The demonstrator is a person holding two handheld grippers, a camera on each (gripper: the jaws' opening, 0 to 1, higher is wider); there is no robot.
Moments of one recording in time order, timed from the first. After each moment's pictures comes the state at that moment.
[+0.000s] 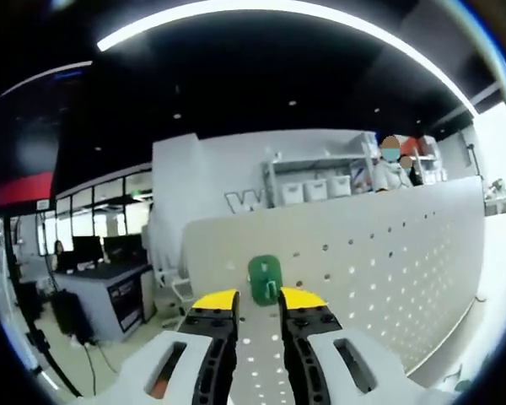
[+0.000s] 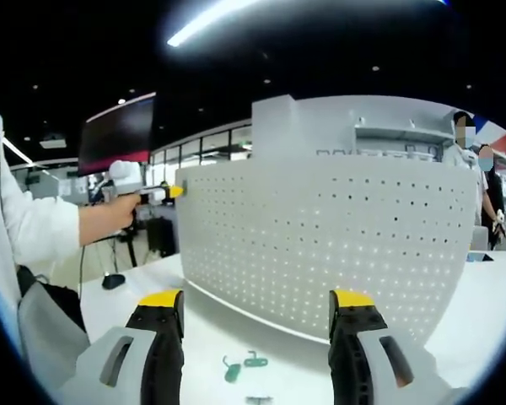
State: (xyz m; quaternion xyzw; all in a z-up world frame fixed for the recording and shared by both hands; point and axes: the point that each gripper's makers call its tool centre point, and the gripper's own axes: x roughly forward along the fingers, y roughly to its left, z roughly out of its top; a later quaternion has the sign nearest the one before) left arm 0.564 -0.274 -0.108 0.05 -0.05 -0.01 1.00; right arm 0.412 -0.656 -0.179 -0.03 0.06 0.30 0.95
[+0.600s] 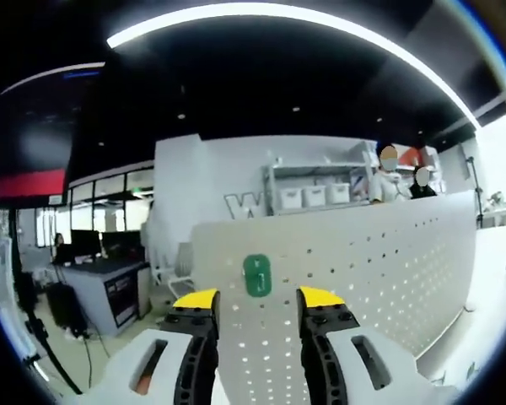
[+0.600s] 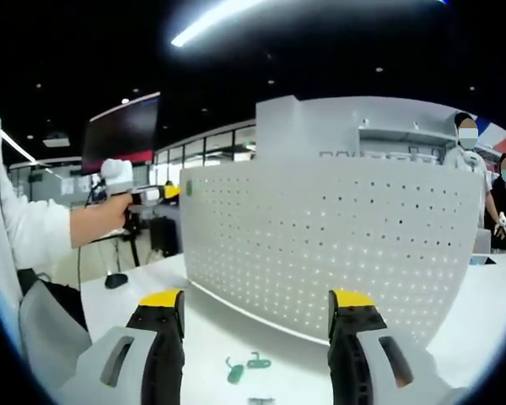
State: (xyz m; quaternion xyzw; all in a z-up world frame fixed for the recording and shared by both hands) left arm 0.535 -0.280 -0.109 0.03 -0.06 -0.02 1.00; right arm 0.407 -0.647 -0.176 -0.03 0.05 0.31 0.95
